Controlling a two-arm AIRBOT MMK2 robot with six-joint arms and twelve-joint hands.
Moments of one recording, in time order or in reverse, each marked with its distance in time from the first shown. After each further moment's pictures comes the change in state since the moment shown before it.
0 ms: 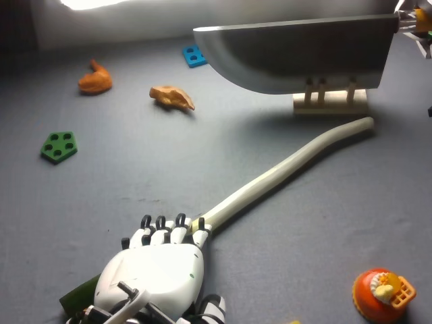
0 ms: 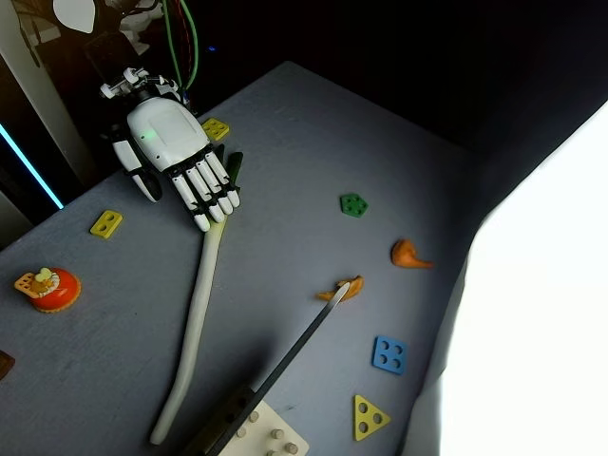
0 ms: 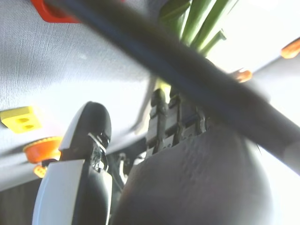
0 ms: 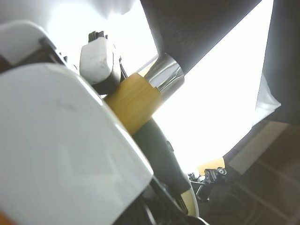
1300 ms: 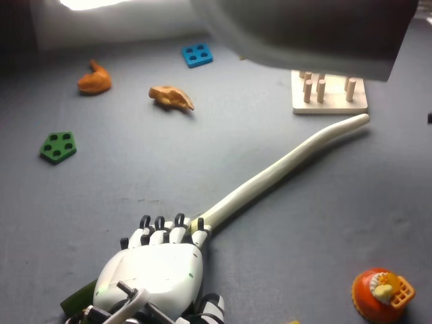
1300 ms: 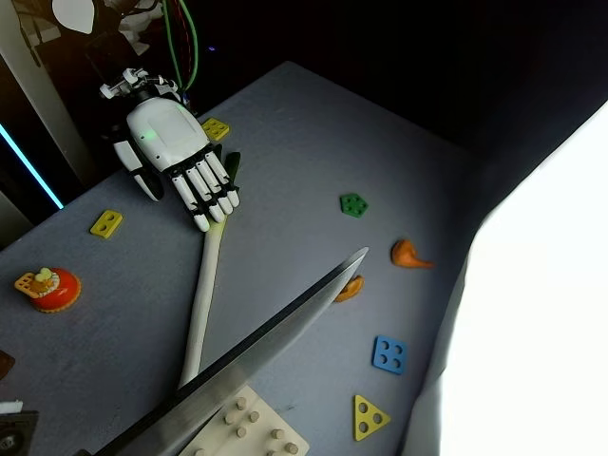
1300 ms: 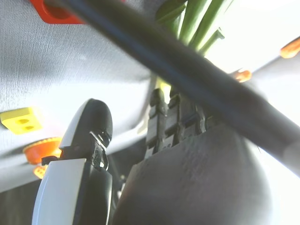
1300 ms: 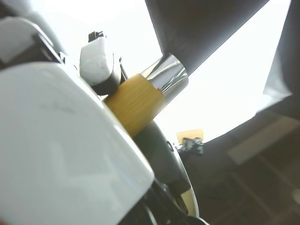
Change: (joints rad) left arm 0.002 -0.005 0.000 -0.005 0.007 0.000; right arm 0.089 0.262 -0.642 0.556 0.197 -0.721
